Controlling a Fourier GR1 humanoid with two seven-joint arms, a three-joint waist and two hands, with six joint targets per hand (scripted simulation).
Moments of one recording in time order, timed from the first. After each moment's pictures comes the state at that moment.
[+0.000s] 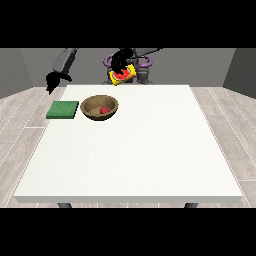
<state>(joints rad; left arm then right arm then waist) -0.90 0.01 -0.65 -1.00 -1.51 -0.03 0.29 -0.38 -0.42 -0.30 -0.50 -0.20 0.38 -0.73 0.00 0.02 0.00</state>
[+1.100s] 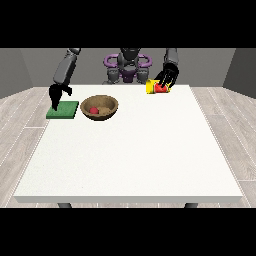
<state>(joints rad) -0.57 0.10 -0.25 -1.23 -1.07 0.21 -0.05 -0.37 -0.52 -0.41 -0.48 -0.31 0.41 -0.67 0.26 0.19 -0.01</state>
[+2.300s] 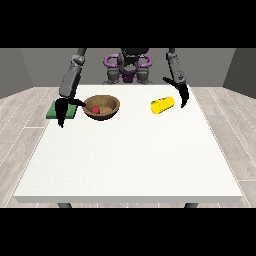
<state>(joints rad) -0.47 0.11 0.09 -1.14 -0.29 0.01 -0.58 -0.55 -0.52 -0.46 -0.55 -0.39 0.35 -0.62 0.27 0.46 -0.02</state>
